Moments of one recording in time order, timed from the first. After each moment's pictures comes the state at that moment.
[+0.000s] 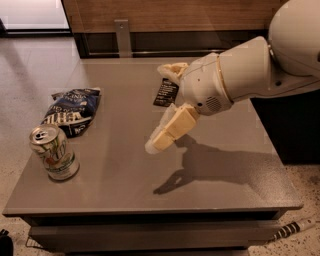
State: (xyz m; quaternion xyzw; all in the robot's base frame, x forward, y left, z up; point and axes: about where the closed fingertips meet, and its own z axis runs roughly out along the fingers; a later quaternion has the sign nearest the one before) arm 0.466 0.005 0.946 -0.62 0.63 0.25 0.41
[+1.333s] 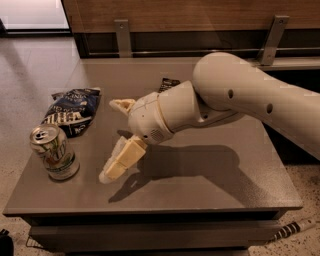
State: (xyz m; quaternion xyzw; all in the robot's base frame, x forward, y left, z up) arm 0.449 0.107 0.876 -0.64 0.58 0.34 0.39
